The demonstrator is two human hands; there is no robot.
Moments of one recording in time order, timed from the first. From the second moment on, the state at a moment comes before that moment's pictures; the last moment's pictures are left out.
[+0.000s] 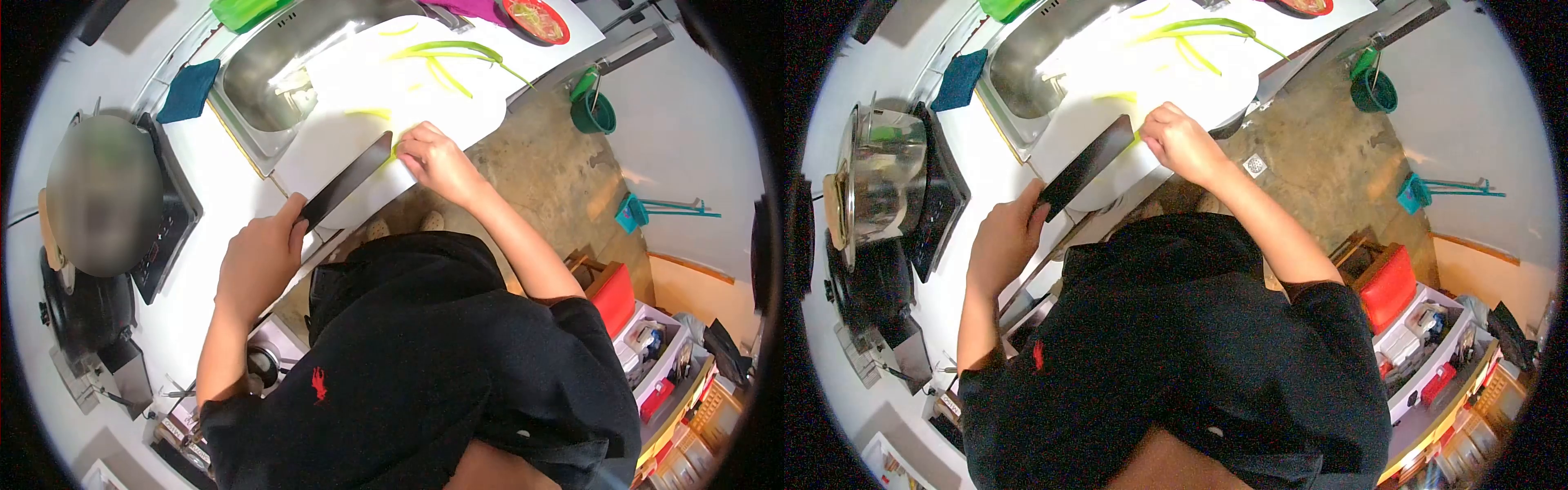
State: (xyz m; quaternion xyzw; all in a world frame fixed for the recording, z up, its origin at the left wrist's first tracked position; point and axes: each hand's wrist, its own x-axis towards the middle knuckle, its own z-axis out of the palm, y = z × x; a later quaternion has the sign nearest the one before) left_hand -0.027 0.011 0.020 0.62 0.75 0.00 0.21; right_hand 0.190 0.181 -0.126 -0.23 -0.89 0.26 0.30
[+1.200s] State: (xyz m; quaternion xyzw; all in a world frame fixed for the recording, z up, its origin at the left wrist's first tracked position) left_hand -0.036 -0.002 -0.026 0.45 0.79 0.23 0.35; right_hand 0.165 0.191 -0.101 -0.24 -0.93 0.26 0.10
